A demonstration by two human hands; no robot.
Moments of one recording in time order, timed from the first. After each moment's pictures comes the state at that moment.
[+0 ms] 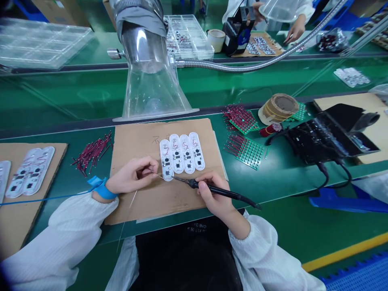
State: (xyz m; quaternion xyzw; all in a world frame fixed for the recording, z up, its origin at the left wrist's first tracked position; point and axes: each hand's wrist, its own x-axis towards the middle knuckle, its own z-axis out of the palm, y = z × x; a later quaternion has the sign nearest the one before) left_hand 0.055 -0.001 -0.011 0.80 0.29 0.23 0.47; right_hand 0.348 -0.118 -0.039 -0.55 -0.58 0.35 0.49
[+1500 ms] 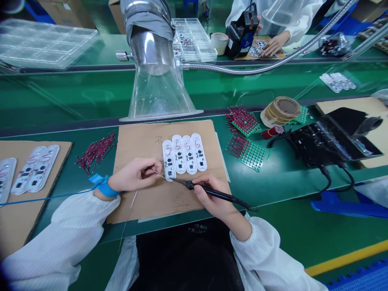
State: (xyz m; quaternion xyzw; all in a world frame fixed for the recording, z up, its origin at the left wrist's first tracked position) left_hand 0.052 0.004 -0.015 0.82 0.29 0.19 0.45; right_hand 0.350 -0.117 -0.039 -0.52 -0.63 0.37 0.44
